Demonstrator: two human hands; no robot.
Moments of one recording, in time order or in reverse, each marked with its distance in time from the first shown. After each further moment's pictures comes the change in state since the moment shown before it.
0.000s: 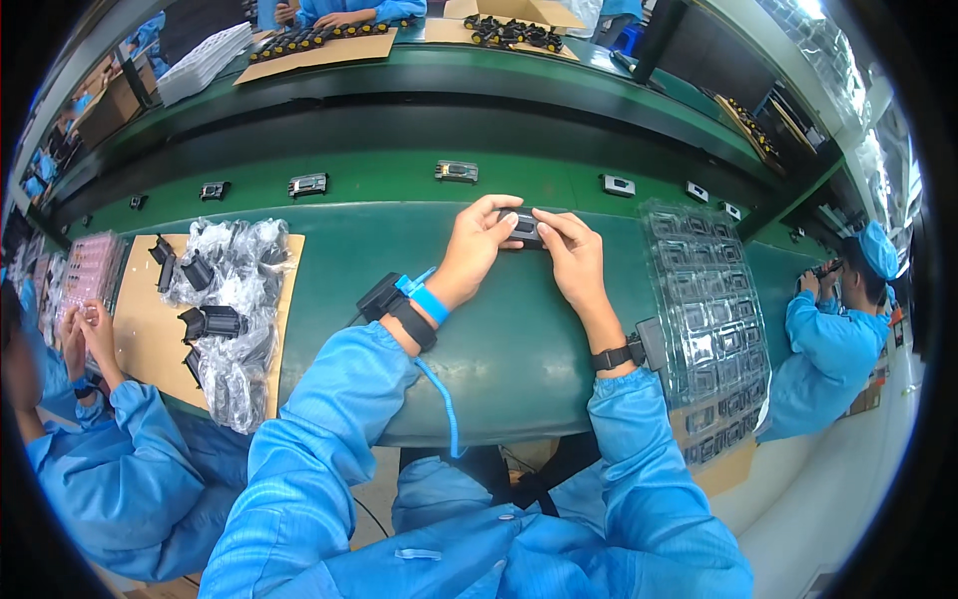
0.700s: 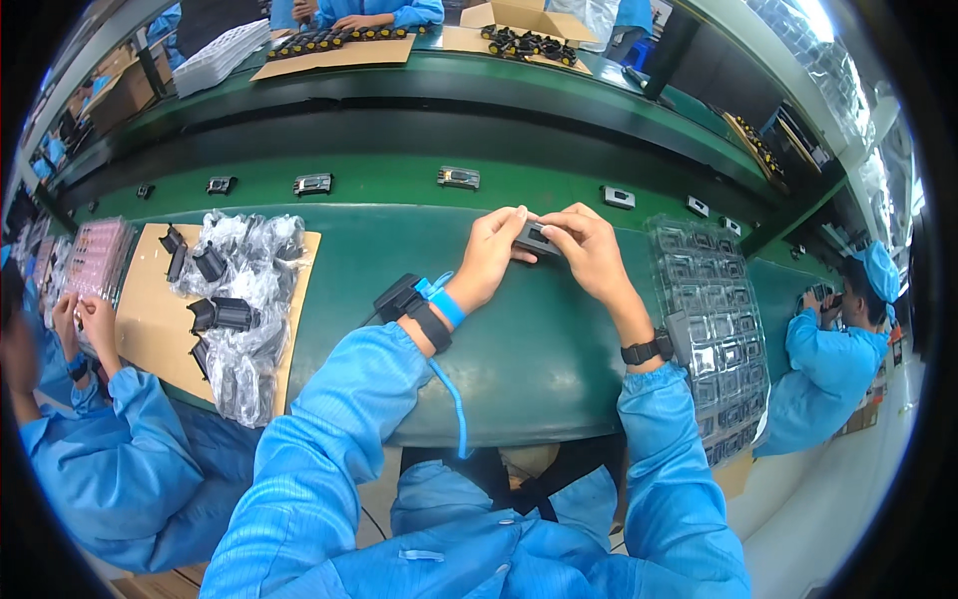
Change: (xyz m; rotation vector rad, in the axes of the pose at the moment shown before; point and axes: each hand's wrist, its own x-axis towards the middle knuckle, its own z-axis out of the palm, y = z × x) left_hand -0.002 0.001 0.001 -0.050 0.033 0.020; right_hand 0.026 -0.037 -0.015 -0.276 -0.249 -0.067
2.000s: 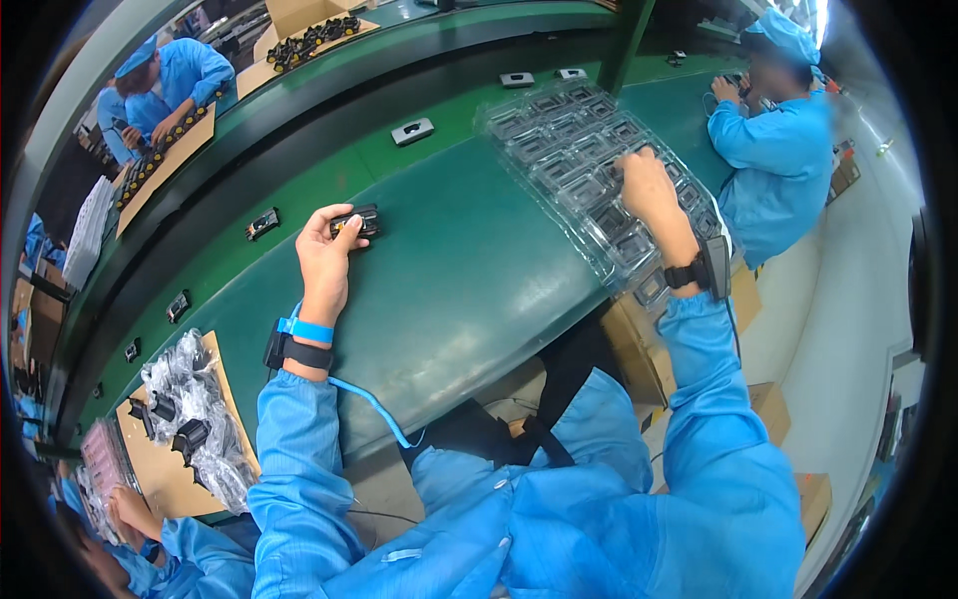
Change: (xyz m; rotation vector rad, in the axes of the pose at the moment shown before) left_hand 0.005 -0.004 0.004 0.292 -0.045 0.019; right_hand -0.191 0.067 -0.215 -1.059 0.201 0.726
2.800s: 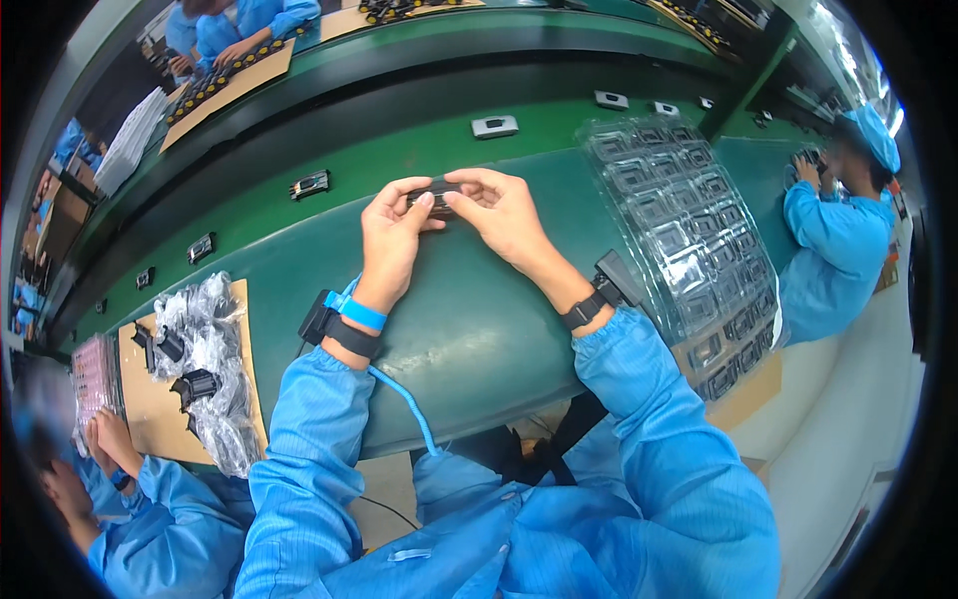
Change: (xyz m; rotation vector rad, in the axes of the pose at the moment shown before) left_hand -0.001 0.000 -0.002 -0.105 0.056 -0.013; right_hand -0.006 -0.297 0.066 1.656 -0.299 -0.331
